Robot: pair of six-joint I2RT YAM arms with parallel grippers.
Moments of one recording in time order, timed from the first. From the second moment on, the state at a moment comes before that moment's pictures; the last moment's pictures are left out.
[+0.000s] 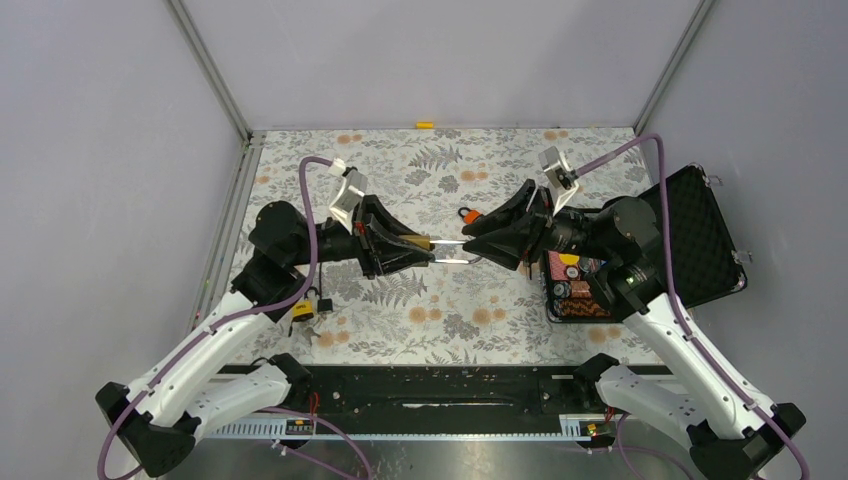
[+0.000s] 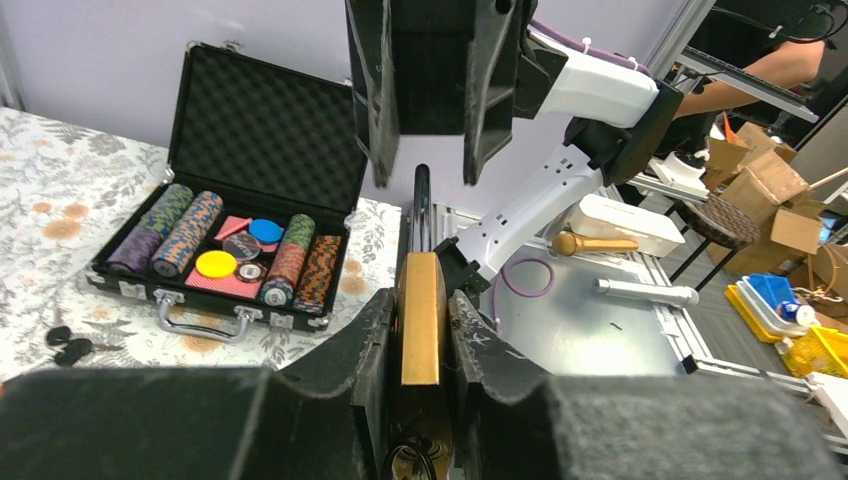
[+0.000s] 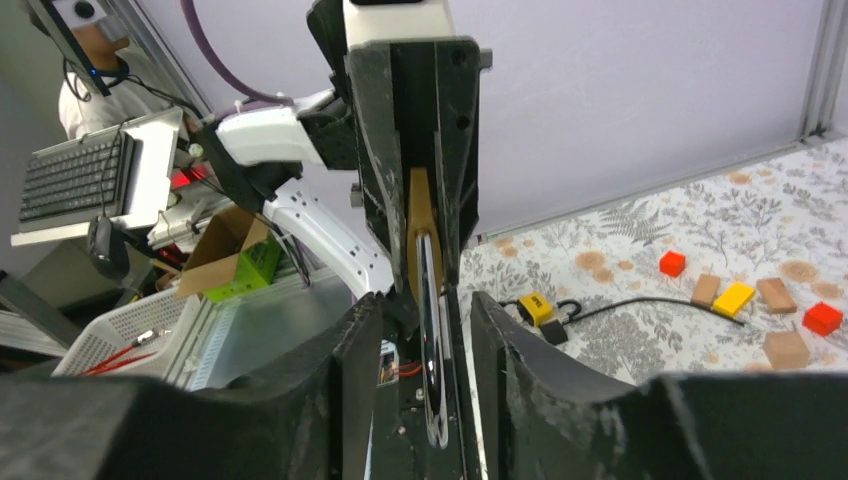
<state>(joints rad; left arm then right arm) -0.68 0.91 0.97 0.19 0.84 -0.48 0.57 0.89 0.98 0.22 -0.87 0.59</state>
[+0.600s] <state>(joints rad) -0.67 0.91 0.94 0.24 0.87 -0.55 0.57 0.85 0.97 0.11 -0.90 0.53</state>
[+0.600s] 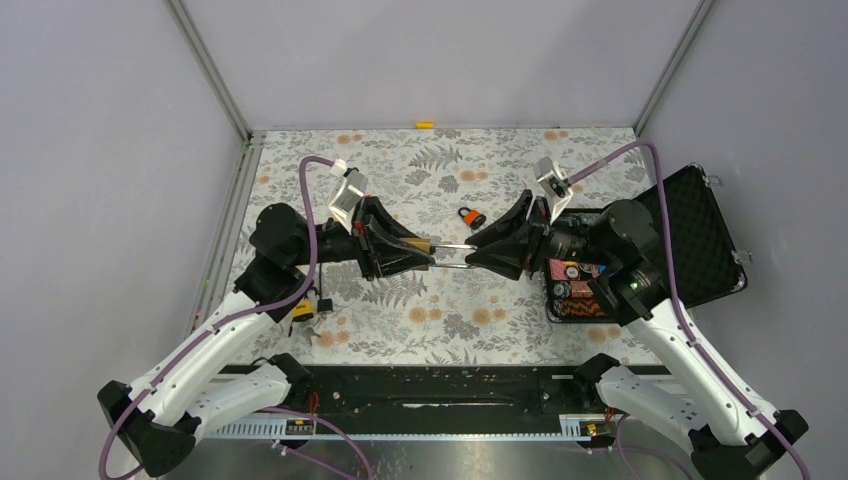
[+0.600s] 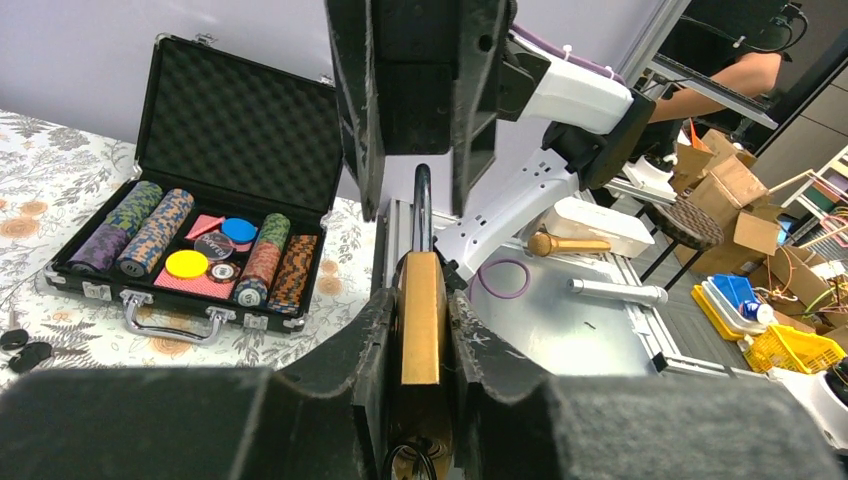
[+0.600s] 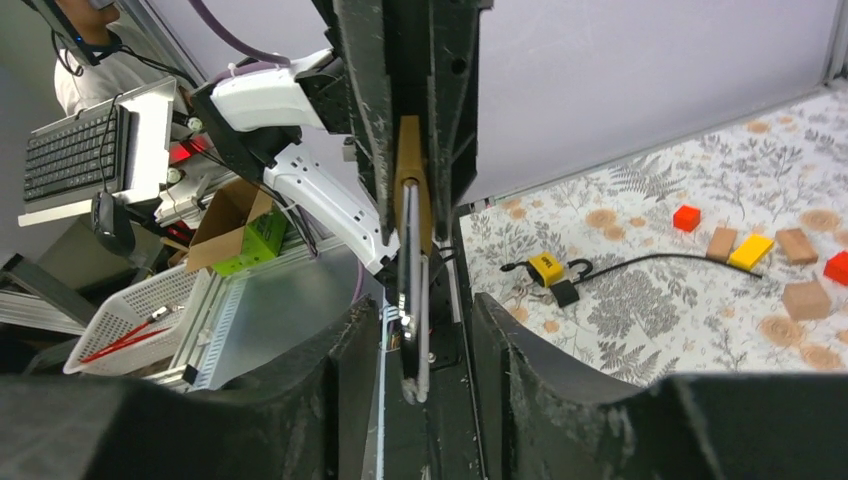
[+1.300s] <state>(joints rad) -0.66 0.97 0.91 0.42 0.92 -0.66 0.56 0.86 0.95 0.13 -0.90 0.59</state>
